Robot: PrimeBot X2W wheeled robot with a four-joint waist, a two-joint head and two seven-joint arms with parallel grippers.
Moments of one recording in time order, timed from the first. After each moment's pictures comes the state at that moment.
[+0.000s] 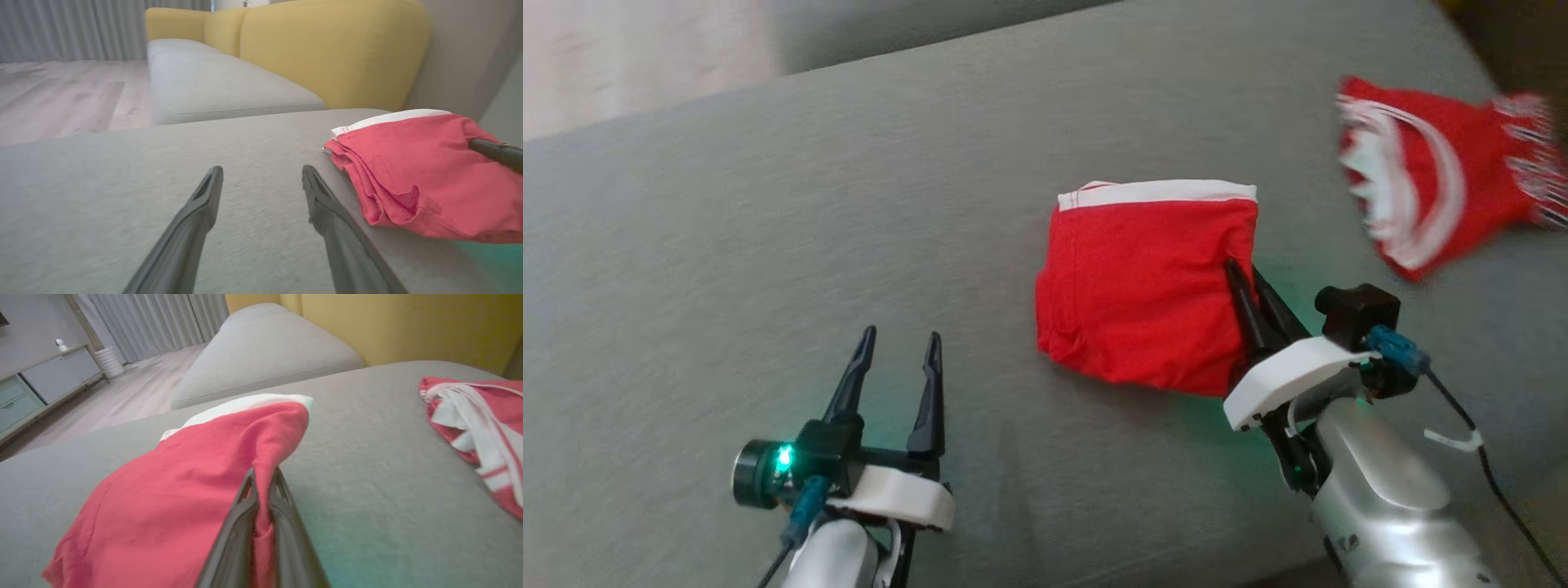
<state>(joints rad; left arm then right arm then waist) -0.16 0.04 -0.31 0.35 -0.18 0.05 -0.25 -0.46 -0.06 0.32 0.77 0.35 0.13 -0.26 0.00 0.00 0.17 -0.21</state>
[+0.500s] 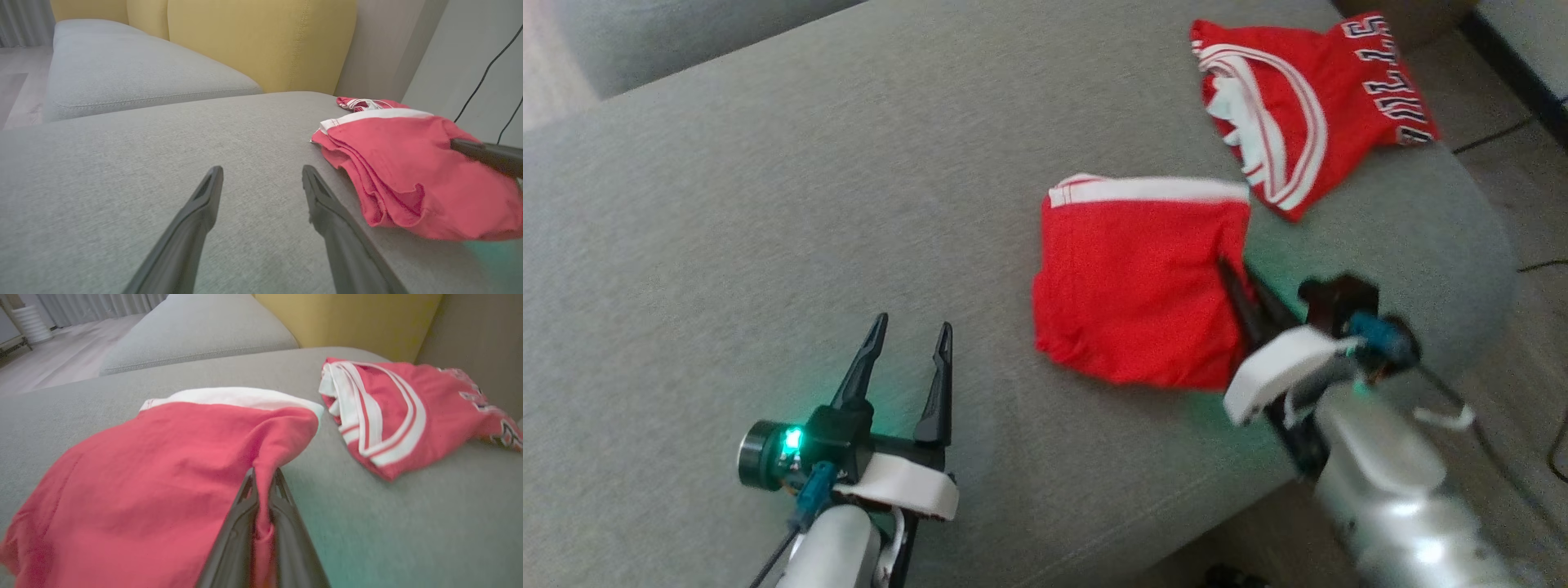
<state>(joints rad) -0.20 0.04 -0.32 0.37 -0.16 0.02 -0.25 -0.49 -0.07 0.34 0.82 0.25 0.13 -0.26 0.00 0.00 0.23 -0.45</state>
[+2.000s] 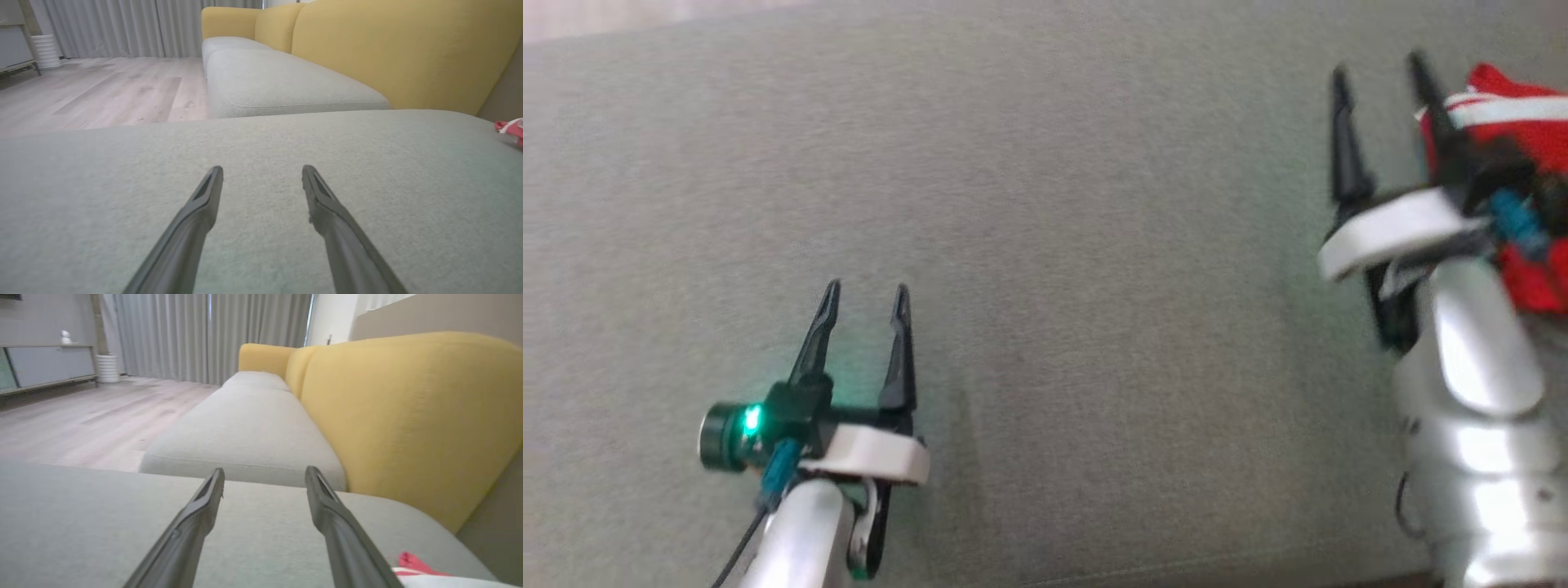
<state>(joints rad) -0.24 0.04 -0.24 0.35 -0.15 0.05 -0.25 -0.63 -0.07 -0.02 0.60 -0.08 0.13 -0.25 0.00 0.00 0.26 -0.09</state>
